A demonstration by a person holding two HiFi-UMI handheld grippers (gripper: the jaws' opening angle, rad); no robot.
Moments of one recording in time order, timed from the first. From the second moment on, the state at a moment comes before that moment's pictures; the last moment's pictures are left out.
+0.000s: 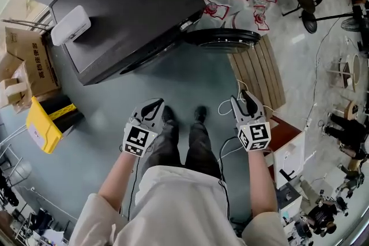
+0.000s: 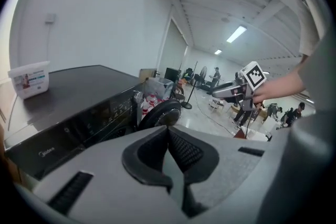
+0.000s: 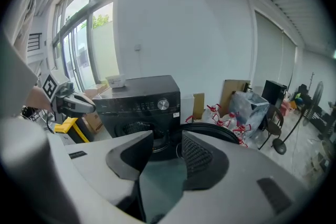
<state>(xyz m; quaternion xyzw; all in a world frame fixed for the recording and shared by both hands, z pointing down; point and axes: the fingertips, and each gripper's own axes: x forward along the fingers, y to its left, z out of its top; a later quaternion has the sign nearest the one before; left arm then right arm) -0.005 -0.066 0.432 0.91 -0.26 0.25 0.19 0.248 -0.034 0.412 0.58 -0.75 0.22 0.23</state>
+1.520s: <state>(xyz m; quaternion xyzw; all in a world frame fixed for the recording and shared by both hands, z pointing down) 0.221 -0.089 0.659 0.86 -0.31 0.27 0.29 0.570 -0.192 0.727 0.49 -0.71 0.16 0.48</state>
